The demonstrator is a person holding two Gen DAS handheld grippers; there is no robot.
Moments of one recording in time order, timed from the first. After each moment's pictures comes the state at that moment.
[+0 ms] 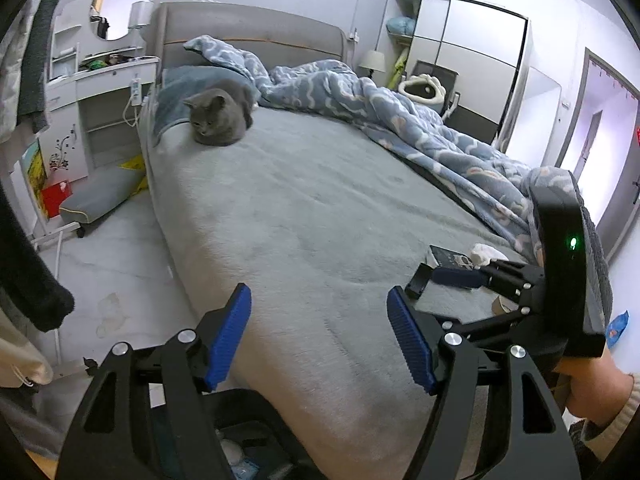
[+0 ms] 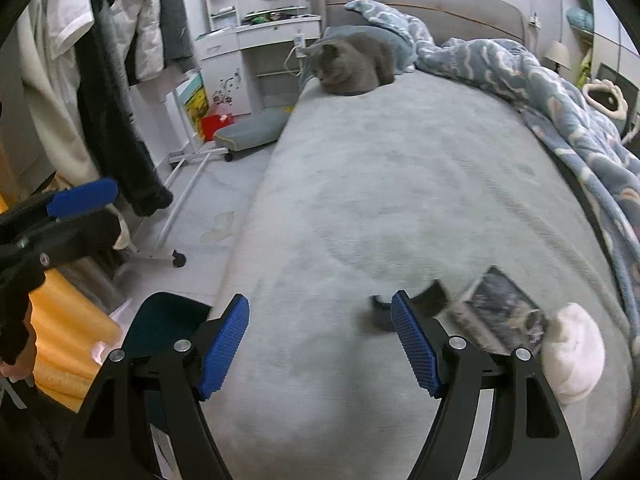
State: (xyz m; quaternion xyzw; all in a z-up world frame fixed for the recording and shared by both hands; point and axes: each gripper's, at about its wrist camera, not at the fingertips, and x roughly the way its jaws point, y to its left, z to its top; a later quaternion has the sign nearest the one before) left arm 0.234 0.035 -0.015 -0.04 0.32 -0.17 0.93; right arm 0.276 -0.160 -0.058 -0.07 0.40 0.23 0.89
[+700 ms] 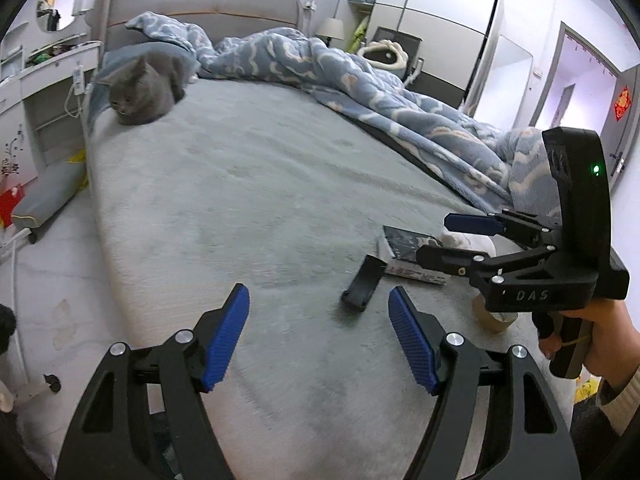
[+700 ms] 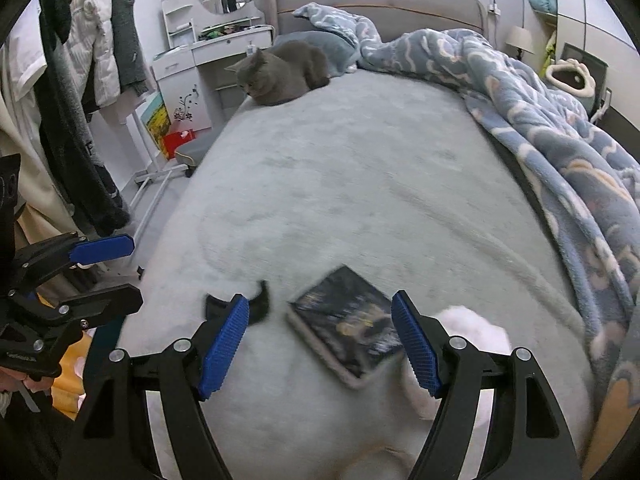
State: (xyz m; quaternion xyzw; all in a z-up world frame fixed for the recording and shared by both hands) left arm 0.283 -0.049 -0.054 -0.02 0.36 -0.25 0.90; right arm 0.308 -0.262 -0.057 -0.05 0.39 0.18 0.90
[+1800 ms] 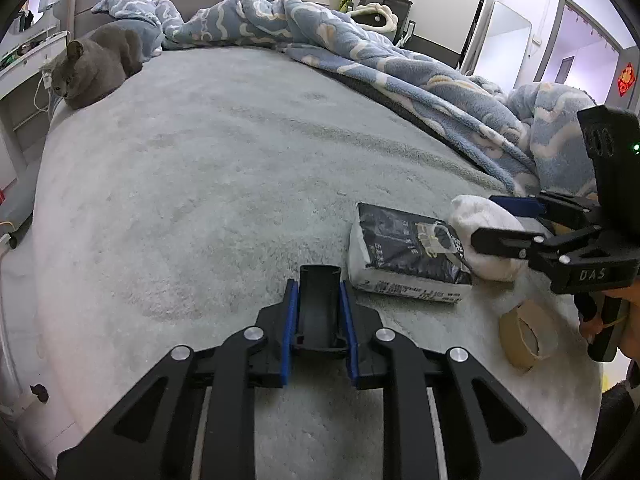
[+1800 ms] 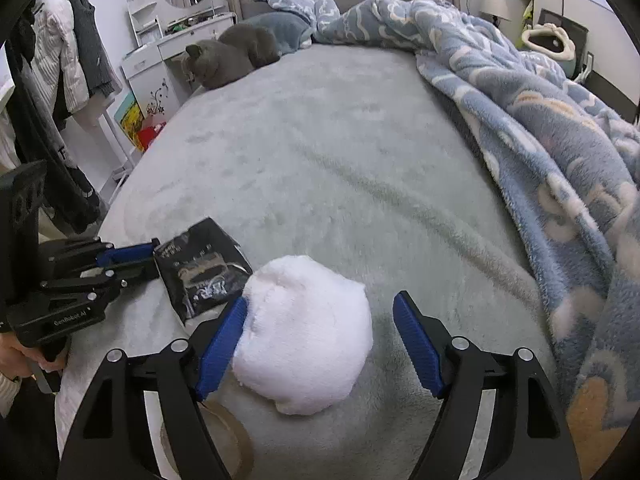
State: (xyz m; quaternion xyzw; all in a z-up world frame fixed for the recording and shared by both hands) left arm 0.329 -0.126 -0.099 0.01 0.41 -0.26 0.88; right arm 0.329 -0.352 -0.084 -0.03 0.44 0.16 0.89
